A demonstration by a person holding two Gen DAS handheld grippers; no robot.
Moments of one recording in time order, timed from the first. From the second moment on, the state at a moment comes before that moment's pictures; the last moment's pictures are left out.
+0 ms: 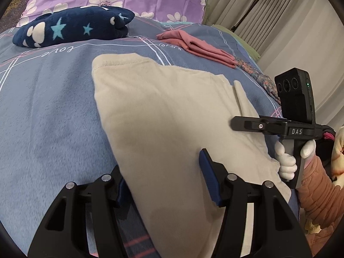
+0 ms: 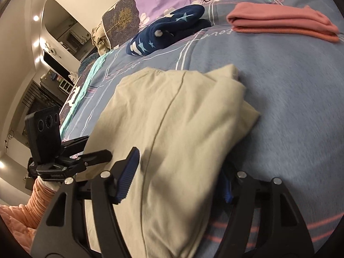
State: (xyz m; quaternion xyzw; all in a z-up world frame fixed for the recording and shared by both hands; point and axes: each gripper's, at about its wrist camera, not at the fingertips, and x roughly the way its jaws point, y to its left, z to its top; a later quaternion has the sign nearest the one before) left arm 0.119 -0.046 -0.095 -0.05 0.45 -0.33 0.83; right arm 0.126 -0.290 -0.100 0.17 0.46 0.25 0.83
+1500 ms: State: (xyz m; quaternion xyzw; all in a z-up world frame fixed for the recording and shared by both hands) left arm 0.013 -0.276 0.092 0.17 0.20 -0.41 0.87; right arm -0.054 -0.417 0.089 0.01 0.20 -0.02 0.98
